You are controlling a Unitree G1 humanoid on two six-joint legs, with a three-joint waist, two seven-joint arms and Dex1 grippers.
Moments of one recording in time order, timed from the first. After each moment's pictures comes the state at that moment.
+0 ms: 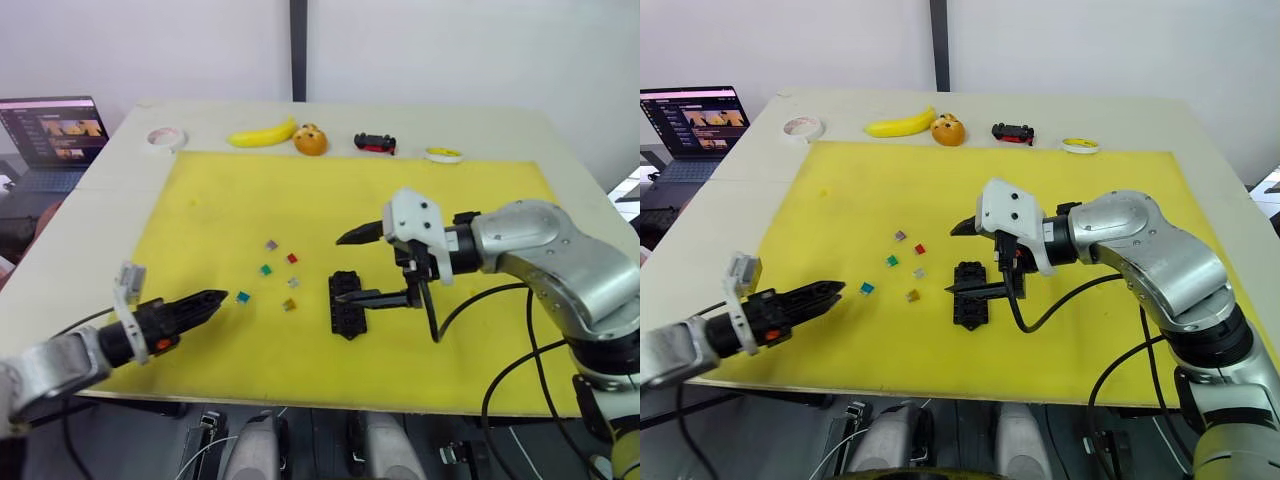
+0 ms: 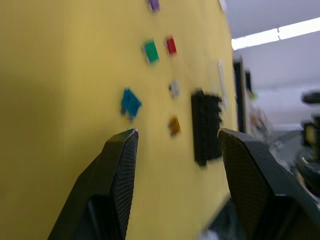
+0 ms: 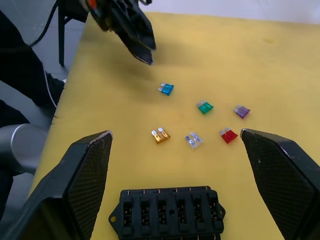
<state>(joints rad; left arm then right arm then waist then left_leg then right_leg) 0.01 0.88 0.42 0.01 -1.95 1.32 -0.11 -0.71 -0.80 0.20 -0.52 0.54 0.86 1.04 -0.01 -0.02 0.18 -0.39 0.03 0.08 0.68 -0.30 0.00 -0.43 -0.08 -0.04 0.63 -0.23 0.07</state>
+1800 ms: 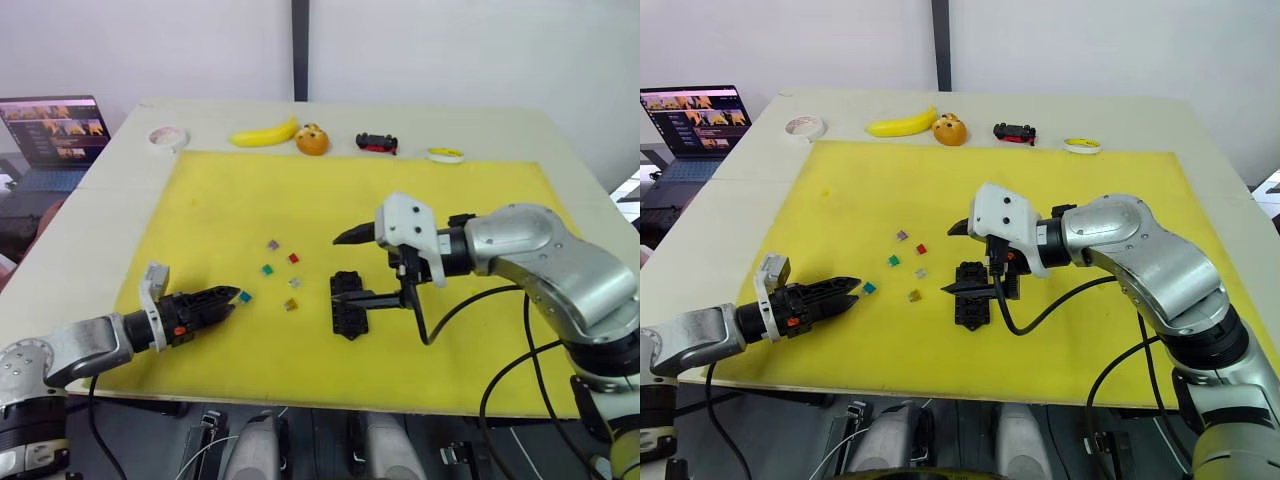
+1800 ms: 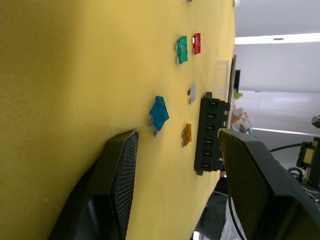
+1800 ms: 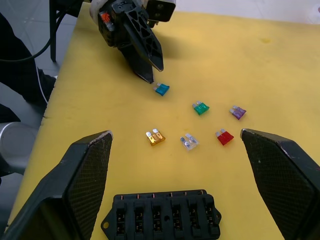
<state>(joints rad) -0.16 0.67 0.39 0.18 -1.98 1.37 0.19 -0.71 -0.80 0.22 -0.55 0.53 0.87 0.99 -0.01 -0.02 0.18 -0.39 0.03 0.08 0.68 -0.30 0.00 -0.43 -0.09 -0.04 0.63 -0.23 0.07</state>
